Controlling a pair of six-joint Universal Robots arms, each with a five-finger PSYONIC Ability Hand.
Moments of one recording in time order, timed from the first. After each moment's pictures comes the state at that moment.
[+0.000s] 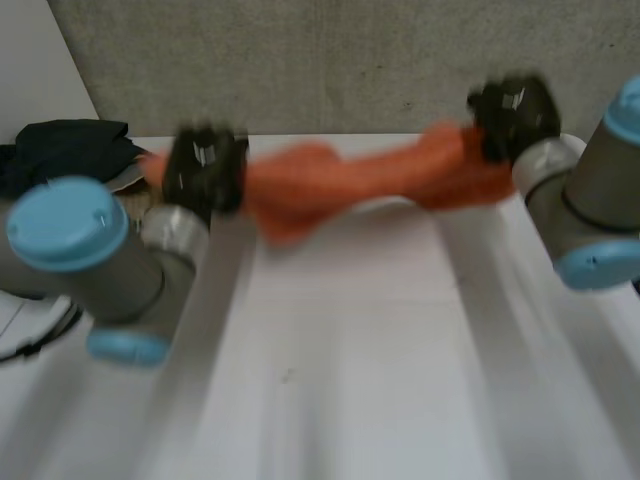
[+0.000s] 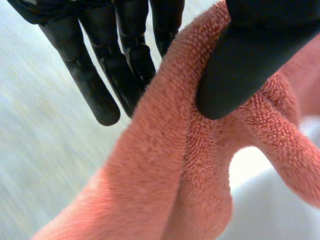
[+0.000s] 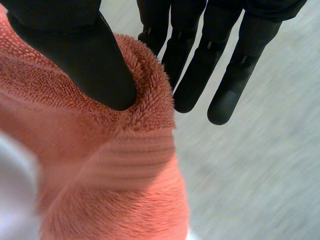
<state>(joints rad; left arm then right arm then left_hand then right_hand) 4.23 -2.03 -1.56 3.65 -1.58 3.46 1.89 -1.03 1.19 -0.19 1.50 2.68 1.15 1.20 1.19 1.20 0.94 1.12 1.18 1.19 1.20 0.96</state>
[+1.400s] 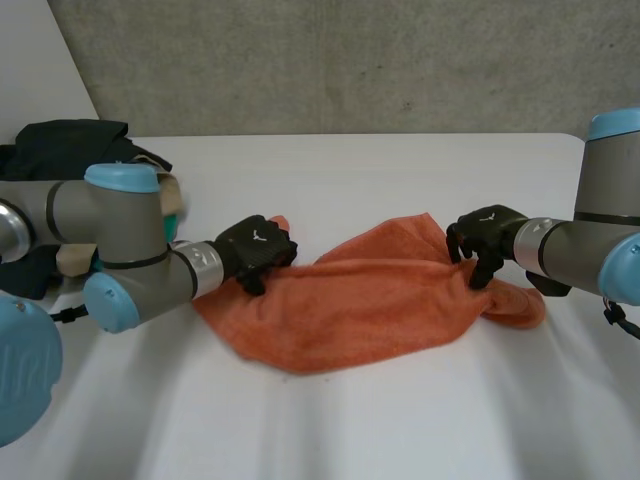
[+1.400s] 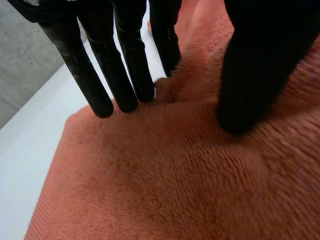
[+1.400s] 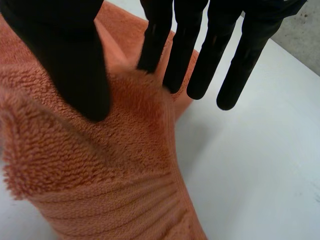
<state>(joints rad) 4.35 -2.50 -0.95 2.95 -1.07 3.84 1.79 -0.78 0.96 0.45 1.27 2.58 0.94 0.91 0.91 0.90 0.71 0.87 0.88 0.87 0.87 0.70</state>
